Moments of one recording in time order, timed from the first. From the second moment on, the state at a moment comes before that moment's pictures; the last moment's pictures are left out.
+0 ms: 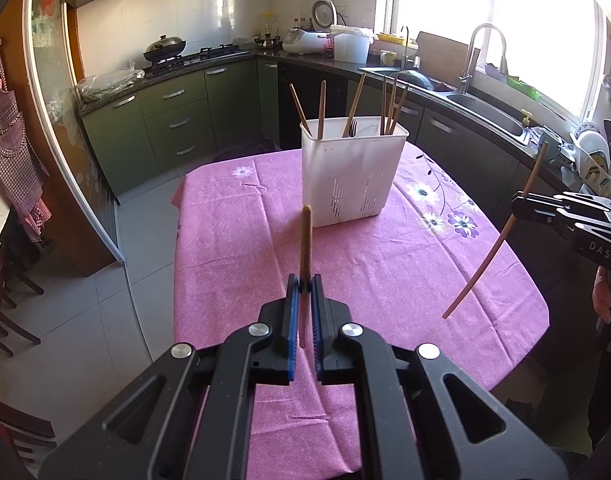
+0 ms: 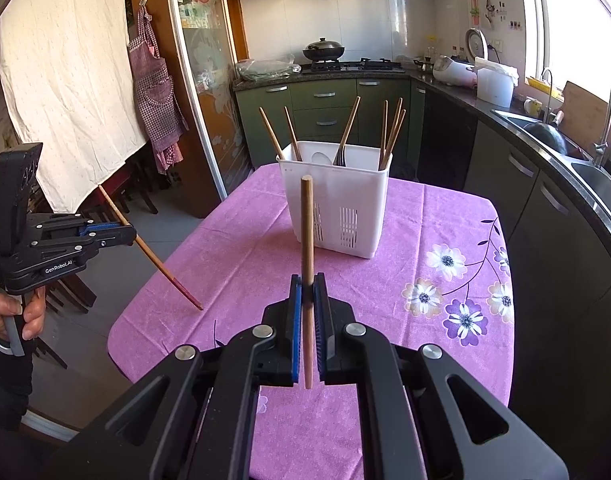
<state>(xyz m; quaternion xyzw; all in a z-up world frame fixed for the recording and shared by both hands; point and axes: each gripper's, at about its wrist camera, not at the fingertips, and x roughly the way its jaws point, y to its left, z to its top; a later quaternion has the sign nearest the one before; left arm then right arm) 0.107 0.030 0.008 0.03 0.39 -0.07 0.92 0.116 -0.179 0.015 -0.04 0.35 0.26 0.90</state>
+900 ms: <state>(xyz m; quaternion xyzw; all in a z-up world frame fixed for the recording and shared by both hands) 0.215 -0.032 0.151 0.02 0.29 -0.12 0.95 0.218 -0.191 0.163 0.00 0.25 0.25 0.94</state>
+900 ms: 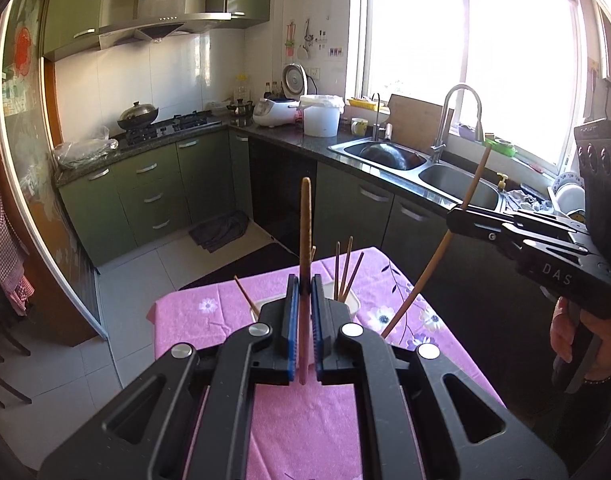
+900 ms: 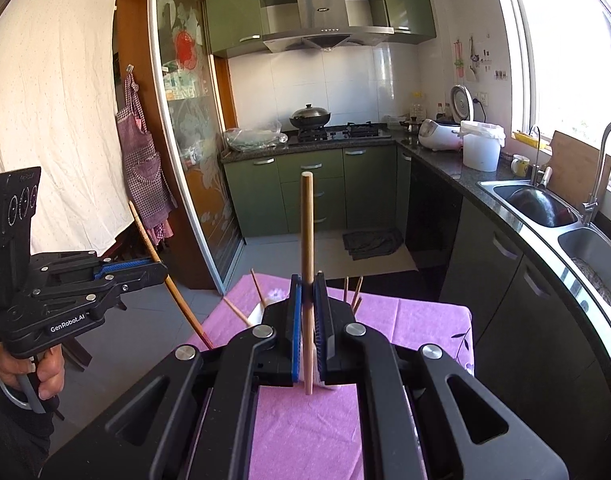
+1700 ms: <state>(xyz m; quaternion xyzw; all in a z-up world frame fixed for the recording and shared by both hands) 0.306 -0.045 0.101 0.03 0.32 -0.08 0.94 0.327 -0.175 0.107 0.01 0.29 0.24 0.93</state>
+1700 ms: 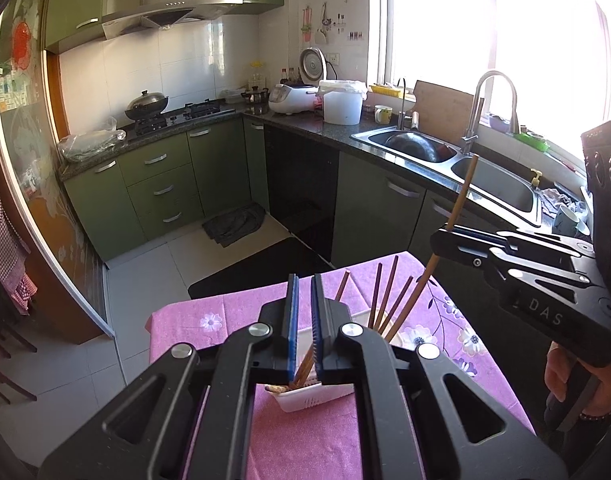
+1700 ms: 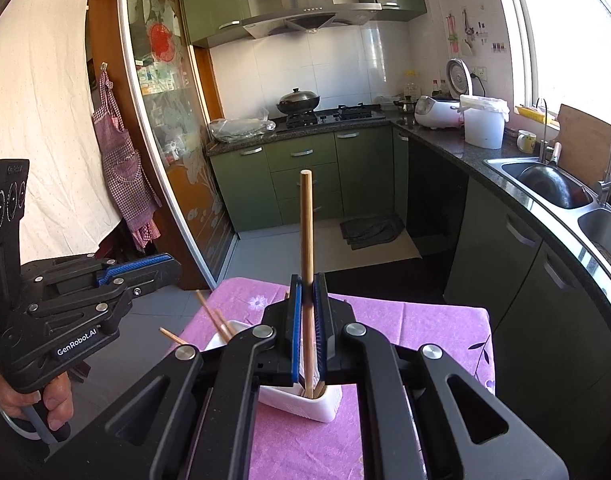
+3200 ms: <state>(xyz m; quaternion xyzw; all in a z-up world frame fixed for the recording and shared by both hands) 0.062 0.011 0.000 0.00 0.28 -0.03 0.96 0.068 -0.233 -0.027 0.02 0.26 0.20 0.95</state>
